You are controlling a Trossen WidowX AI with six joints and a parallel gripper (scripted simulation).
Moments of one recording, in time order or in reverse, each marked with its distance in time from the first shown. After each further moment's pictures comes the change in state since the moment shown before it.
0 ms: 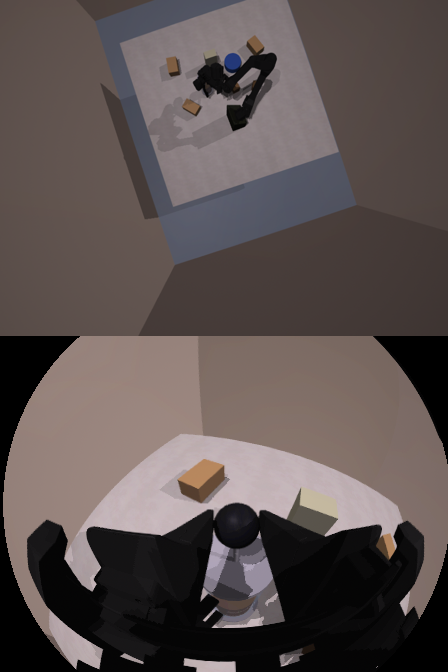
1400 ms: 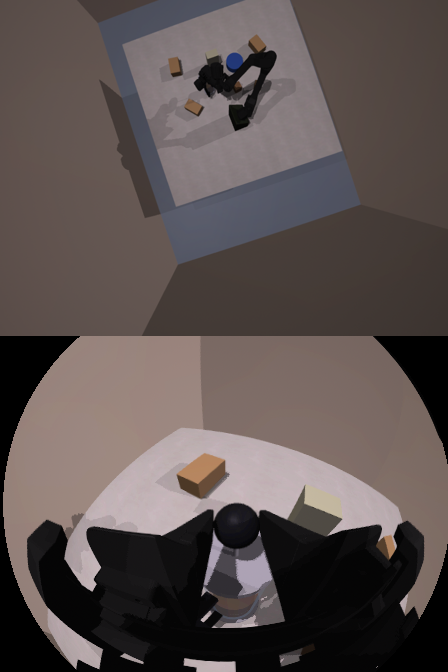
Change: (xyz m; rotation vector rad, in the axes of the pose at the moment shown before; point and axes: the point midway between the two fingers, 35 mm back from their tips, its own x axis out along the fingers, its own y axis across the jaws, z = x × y) arm 0.011 0.002 -0.003 -0.016 0.029 -0.002
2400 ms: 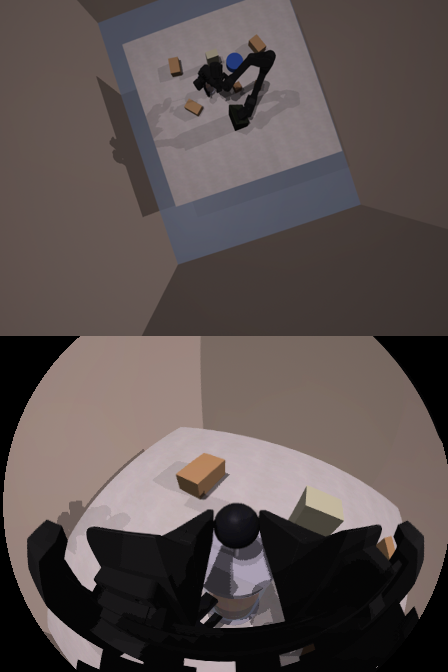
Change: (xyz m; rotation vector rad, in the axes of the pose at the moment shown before) arm 0.005 0.001 0.002 -0.003 0.005 -0.003
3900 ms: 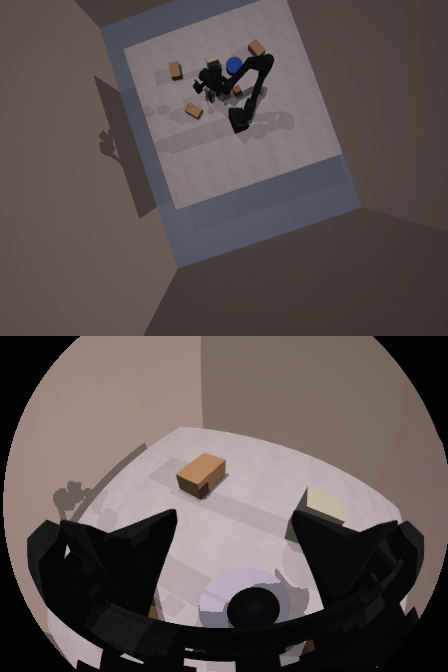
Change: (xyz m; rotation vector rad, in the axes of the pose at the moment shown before) arm 0.003 0.000 0.002 0.000 0.000 -0.001
